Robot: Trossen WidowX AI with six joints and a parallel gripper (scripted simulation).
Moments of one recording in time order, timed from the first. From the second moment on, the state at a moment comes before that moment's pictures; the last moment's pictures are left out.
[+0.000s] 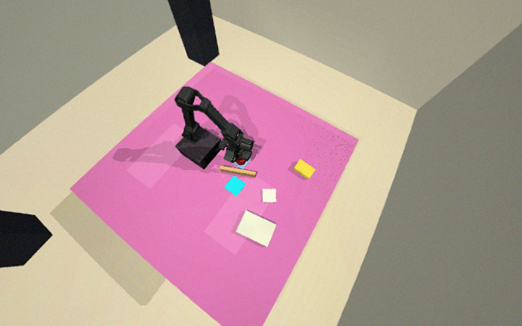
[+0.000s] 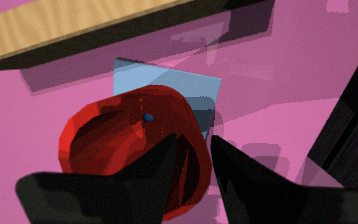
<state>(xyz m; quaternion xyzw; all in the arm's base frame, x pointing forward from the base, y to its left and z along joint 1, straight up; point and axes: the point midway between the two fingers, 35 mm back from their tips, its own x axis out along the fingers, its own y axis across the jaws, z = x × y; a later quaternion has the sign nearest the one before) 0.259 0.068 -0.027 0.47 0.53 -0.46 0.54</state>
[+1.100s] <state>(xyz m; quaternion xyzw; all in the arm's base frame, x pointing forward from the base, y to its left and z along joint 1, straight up) 0.260 0.067 0.007 0.47 0.53 -0.46 0.54</state>
